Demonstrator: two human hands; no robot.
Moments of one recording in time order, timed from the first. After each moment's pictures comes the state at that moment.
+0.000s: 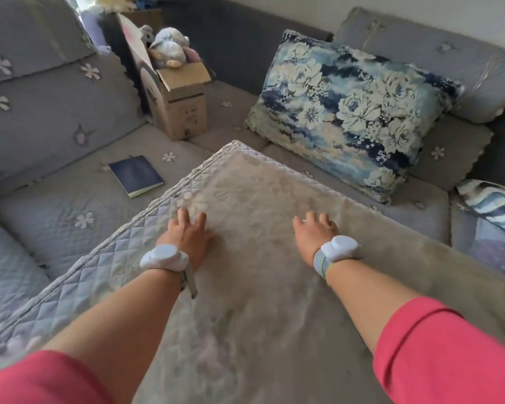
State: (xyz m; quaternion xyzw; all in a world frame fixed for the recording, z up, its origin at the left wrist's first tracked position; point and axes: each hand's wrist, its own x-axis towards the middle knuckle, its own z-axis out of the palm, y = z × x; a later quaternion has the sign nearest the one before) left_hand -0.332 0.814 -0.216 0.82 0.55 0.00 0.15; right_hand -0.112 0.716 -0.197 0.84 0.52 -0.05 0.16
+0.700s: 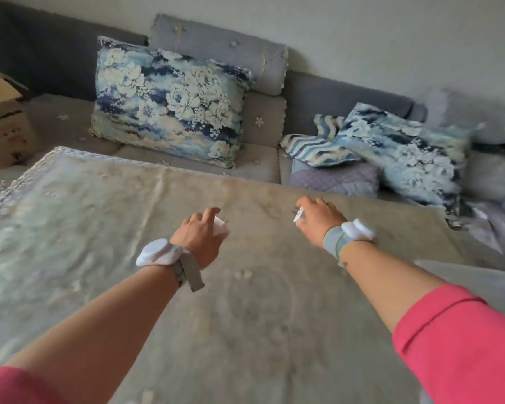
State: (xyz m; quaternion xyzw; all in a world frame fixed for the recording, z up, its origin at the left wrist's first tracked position) left_hand -0.196 0.475 -0.074 0.92 0.27 0.03 0.28; right_hand -0.033 0.298 -0.026 0.96 0.27 -0.07 0.01
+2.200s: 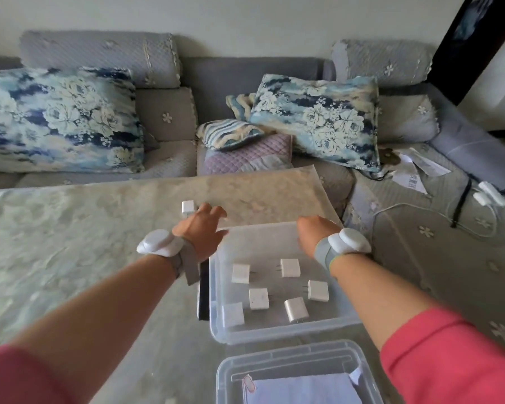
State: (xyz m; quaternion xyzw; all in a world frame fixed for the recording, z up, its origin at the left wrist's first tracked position) left_hand 0.038 0.063 -0.038 0.98 0.13 -0.02 0.16; right_hand 0.132 -0.148 -0.029 0.96 0.23 -0.13 0.02
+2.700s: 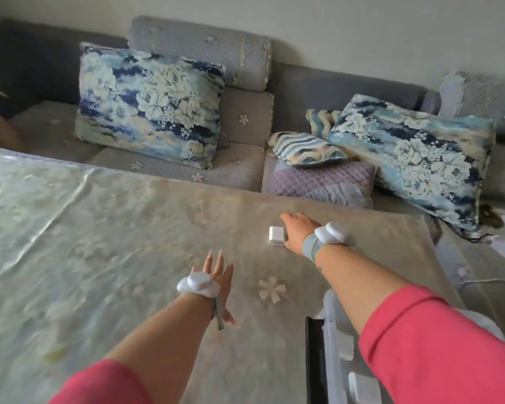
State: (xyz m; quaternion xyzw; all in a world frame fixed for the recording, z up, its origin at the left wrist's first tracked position) left_hand -0.002 0.252 -0.159 0.92 0.19 -0.32 0.09; right_hand 0.165 0.144 -0.074 0.93 0.33 -0.17 0.04
